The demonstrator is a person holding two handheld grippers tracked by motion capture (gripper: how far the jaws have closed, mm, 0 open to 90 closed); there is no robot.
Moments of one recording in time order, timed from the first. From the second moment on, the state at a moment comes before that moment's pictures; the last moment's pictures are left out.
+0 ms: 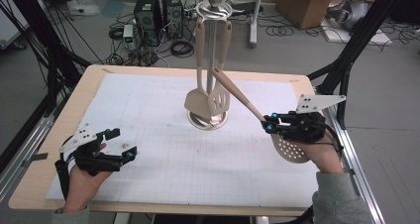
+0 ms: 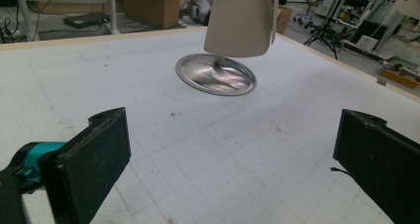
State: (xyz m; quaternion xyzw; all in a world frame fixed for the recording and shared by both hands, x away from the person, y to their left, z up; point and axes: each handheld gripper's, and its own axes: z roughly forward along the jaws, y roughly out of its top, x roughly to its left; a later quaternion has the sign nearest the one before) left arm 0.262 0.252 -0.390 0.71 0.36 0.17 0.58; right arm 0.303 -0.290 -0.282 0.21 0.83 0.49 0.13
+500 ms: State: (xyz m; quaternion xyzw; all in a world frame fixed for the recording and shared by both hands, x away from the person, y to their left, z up) left arm 0.260 0.251 -0.389 0.70 0.34 0.18 0.60; right arm 0.307 -0.310 -0.259 0.22 0.81 0.53 0.15
